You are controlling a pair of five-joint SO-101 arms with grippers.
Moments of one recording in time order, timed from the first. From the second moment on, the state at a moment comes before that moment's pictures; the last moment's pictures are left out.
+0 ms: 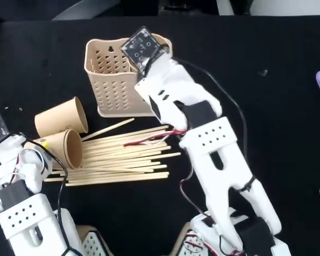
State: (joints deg) left arm -36.0 -72.4 69.8 58.8 0.9; right arm -22.9 -22.4 23.0 40.0 24.1
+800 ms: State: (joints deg) left arm -36.0 -72.4 69.8 58.8 0.9; right arm -22.4 -29.0 16.8 43.1 17.1
